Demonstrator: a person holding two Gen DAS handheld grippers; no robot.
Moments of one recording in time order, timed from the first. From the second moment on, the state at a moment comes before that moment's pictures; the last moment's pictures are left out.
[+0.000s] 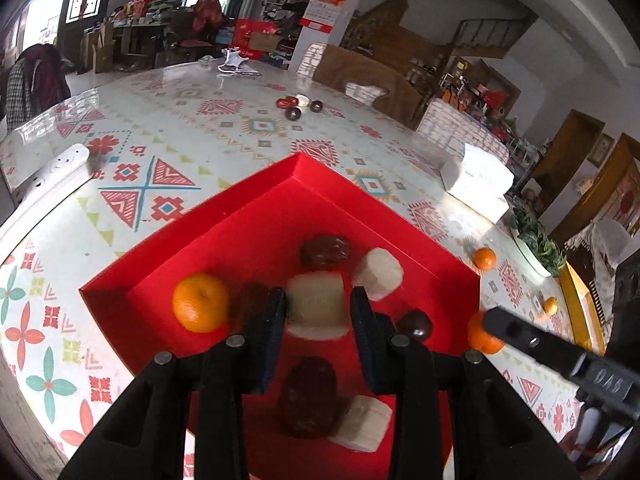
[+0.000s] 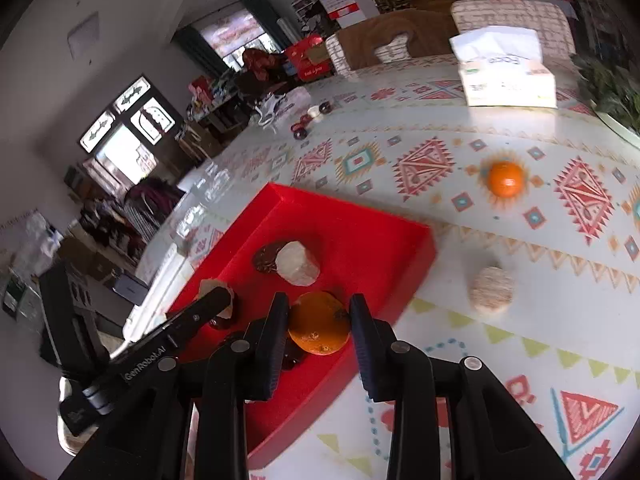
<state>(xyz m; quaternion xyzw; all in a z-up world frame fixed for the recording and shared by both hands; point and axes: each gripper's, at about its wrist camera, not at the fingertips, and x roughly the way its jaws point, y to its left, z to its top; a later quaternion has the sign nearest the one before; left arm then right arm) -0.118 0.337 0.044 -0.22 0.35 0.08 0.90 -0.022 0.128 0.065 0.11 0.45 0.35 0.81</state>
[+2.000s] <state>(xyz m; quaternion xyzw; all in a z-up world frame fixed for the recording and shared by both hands) -0.123 0.110 0.092 0.05 0.36 0.07 0.93 -0.060 -0.117 0.067 0.12 0.40 0.15 0.89</state>
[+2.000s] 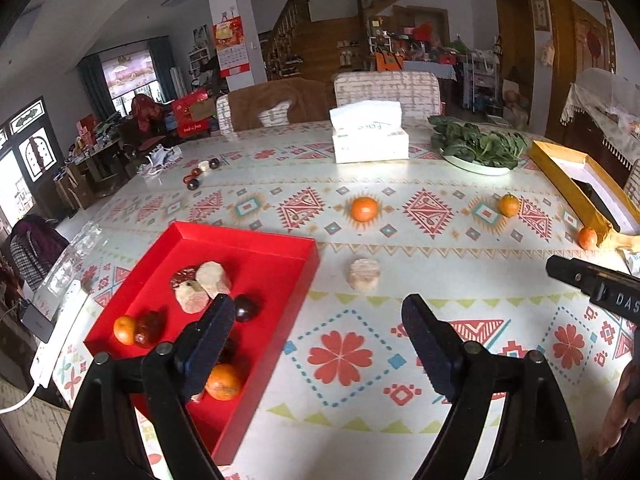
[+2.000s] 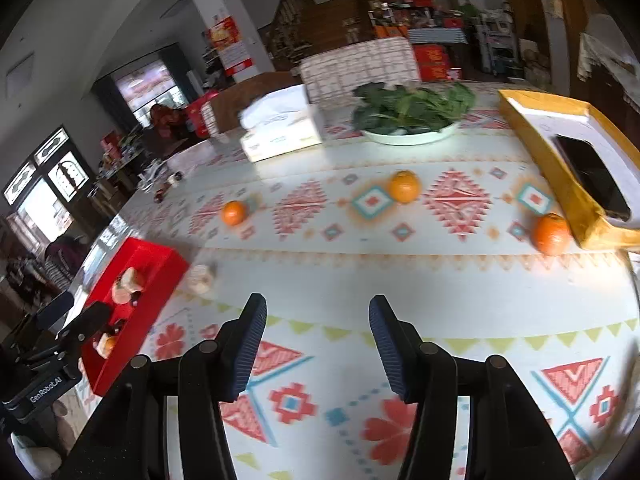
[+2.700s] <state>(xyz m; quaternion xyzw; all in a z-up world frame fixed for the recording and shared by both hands) 0.000 0.114 0.069 -0.04 0.43 -0.01 0.90 0.020 -0.184 0.062 0.16 0.41 0.08 0.89</state>
